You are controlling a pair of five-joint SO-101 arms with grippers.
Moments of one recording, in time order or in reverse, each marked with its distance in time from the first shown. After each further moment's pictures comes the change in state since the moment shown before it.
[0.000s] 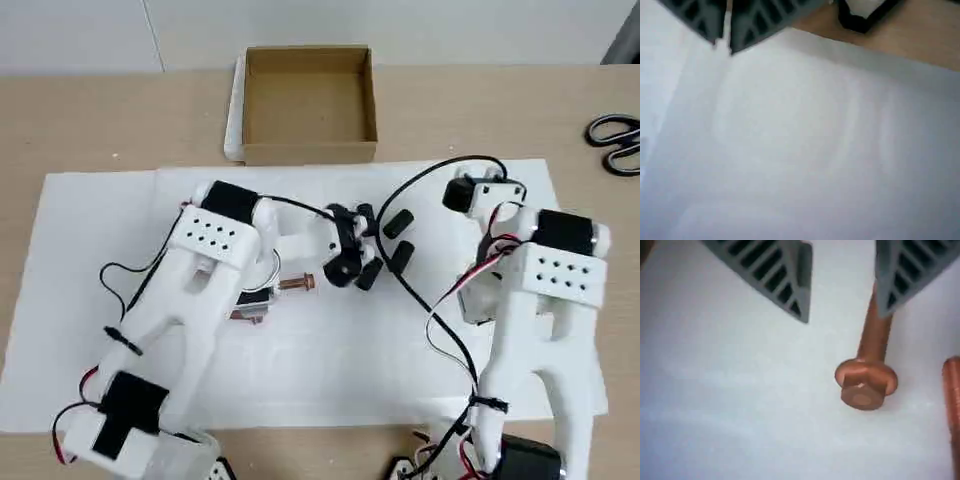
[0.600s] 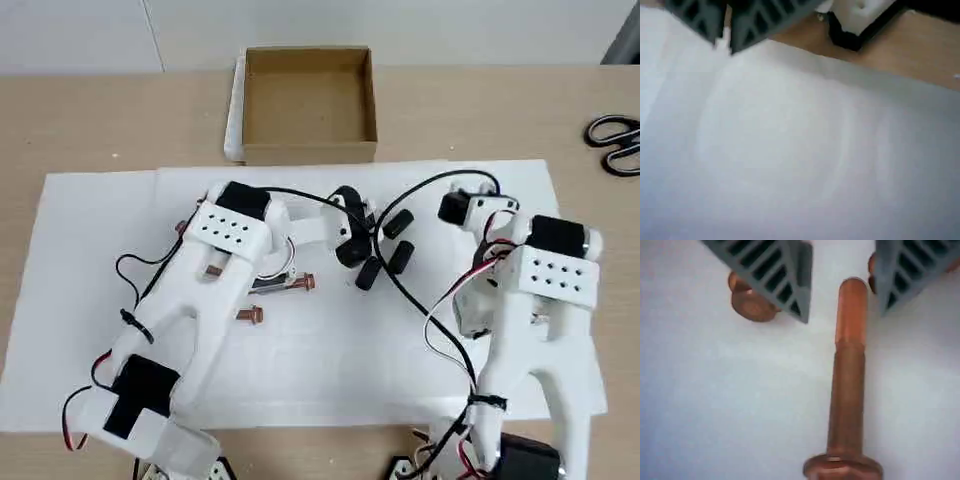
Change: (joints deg) left arm 0.7 4.7 0.0 -13.2 2.6; right arm 0.2 0.0 4.6 0.0 0.0
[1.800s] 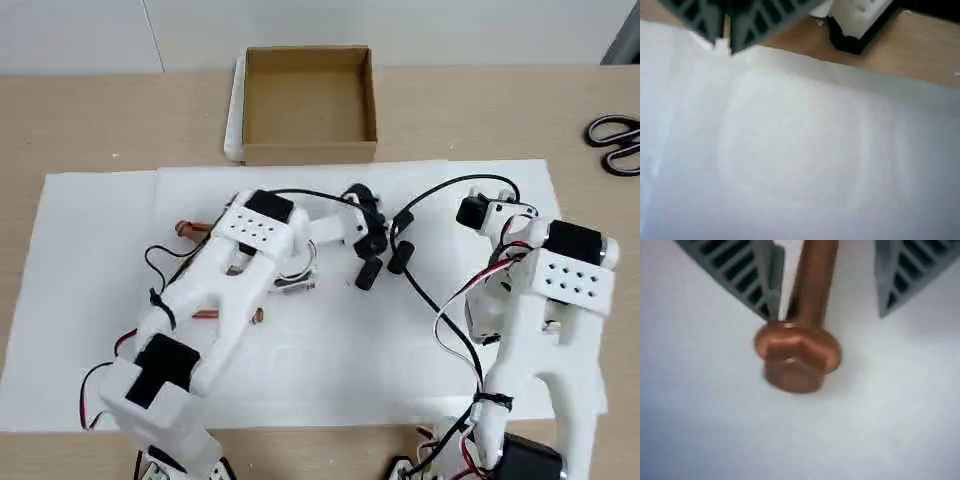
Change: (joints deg) left arm 3.6 8.5 0.0 -9.8 7.1; right arm 4.4 0.0 0.6 0.0 0.3
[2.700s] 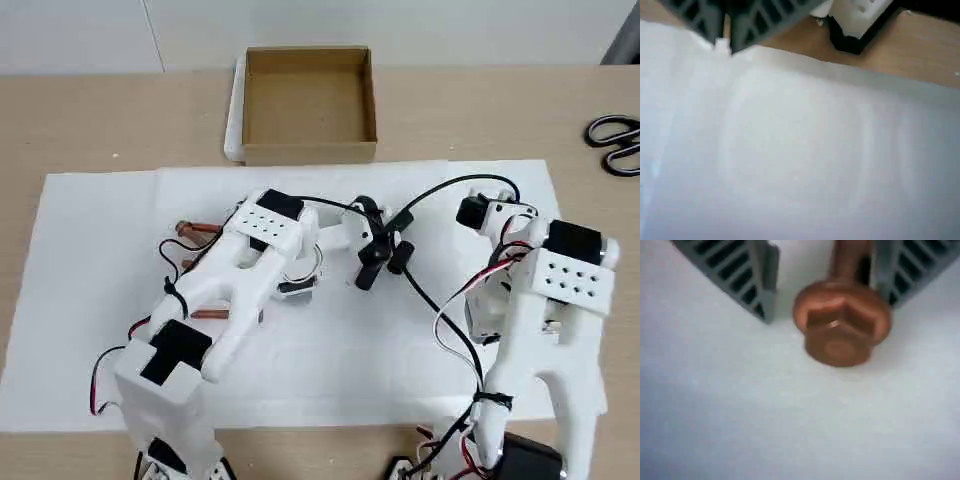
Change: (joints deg) left arm -0.3 7.4 -4.3 1.6 -0.3; right arm 0.0 0.0 0.0 -0.1 0.0
